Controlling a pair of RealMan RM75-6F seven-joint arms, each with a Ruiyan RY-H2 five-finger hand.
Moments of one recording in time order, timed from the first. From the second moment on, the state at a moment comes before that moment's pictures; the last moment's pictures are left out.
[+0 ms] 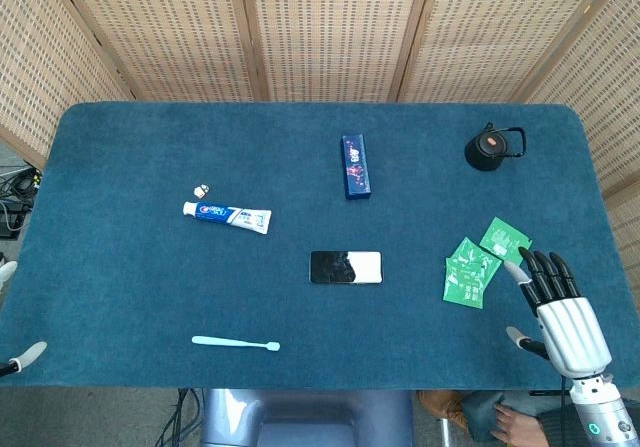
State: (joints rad) left arm 0.05 -0.88 0.03 -1.82 1.71 1.69 -0.08; right arm 0.12 -1.14 0.00 -1.61 -1.71 1.58 -0.07
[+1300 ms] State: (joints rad) left arm -0.05 -0.89 -0.04 -1.84 1.48 1.49 -0.02; right arm 0.77 -1.53 0.24 -1.64 -0.81 0.87 -0.62
